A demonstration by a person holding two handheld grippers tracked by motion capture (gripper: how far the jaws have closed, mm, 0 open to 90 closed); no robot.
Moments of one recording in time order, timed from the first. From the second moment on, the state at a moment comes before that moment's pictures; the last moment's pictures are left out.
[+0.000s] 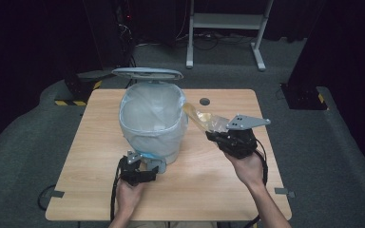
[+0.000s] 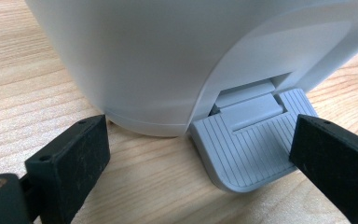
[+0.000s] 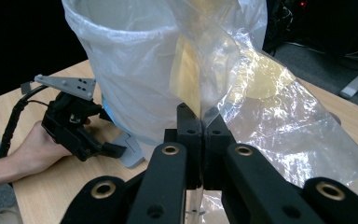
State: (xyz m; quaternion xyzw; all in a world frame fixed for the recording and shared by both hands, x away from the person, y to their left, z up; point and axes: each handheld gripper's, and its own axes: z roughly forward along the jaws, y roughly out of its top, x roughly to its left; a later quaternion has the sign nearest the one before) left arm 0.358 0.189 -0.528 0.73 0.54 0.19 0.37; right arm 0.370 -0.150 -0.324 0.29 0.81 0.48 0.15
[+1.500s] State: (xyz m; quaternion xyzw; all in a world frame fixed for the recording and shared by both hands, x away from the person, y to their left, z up) left arm 0.357 0.189 -0.528 0.73 0.54 0.19 0.37; right arm 0.414 -0.078 -0.268 0.24 0.85 0.46 0.11
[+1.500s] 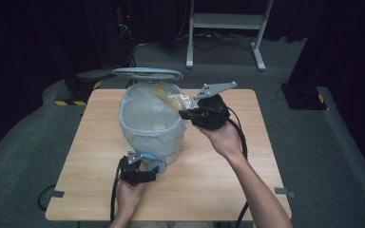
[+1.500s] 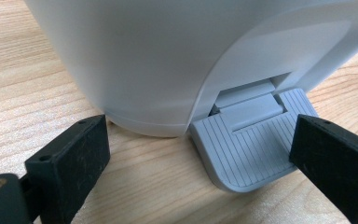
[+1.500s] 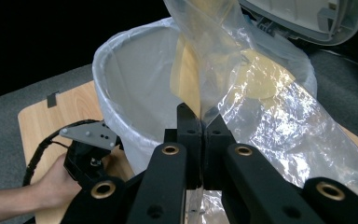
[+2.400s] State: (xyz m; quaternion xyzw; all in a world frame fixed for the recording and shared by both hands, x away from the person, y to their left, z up) left arm 0.357 0.189 -0.528 0.73 0.54 0.19 0.37; right arm 0.440 -0.044 -0.267 0.24 0.86 0.44 0.08
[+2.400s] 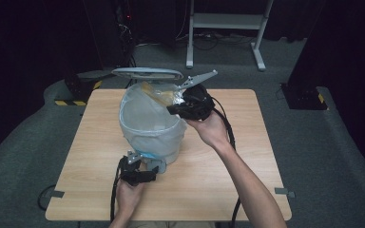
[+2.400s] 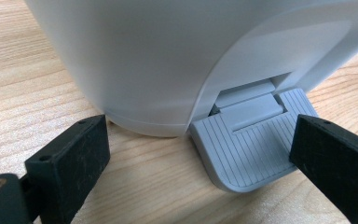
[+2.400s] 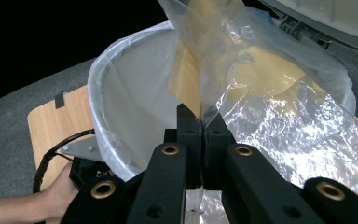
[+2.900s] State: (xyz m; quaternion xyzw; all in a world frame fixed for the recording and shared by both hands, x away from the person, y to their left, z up) left arm 0.357 0.189 -0.528 0.73 0.54 0.19 0.37; right arm 0.454 -0.031 -0.274 0.26 0.86 0.43 0.07
